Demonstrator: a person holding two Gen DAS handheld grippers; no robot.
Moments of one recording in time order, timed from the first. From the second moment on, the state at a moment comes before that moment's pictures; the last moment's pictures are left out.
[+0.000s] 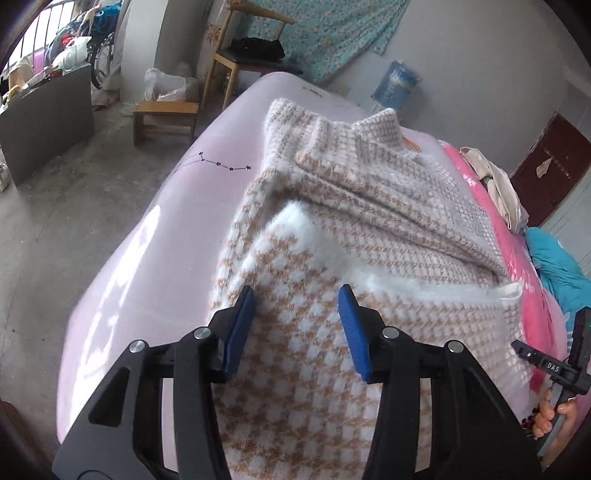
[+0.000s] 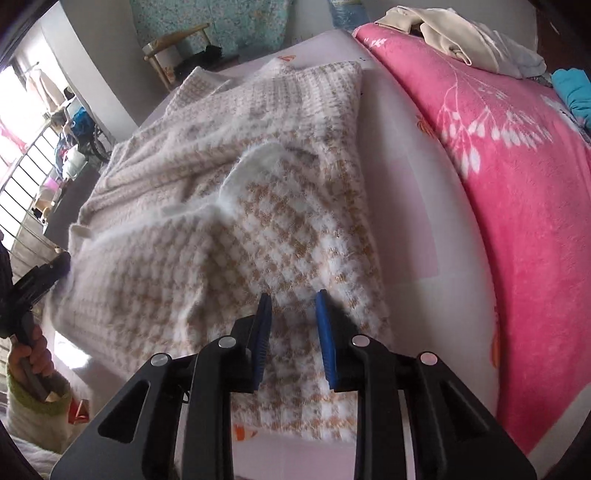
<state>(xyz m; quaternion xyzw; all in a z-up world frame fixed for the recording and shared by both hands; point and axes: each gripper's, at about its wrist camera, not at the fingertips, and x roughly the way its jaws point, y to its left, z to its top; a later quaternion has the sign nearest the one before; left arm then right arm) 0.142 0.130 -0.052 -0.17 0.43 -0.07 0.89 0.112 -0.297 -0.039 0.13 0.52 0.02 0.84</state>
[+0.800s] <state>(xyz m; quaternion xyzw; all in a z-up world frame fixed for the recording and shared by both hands) 0.147 0.035 -0.044 -0.03 0.46 -0.09 0.88 0.132 -0.224 -0.032 0.07 0.49 0.10 0.86</state>
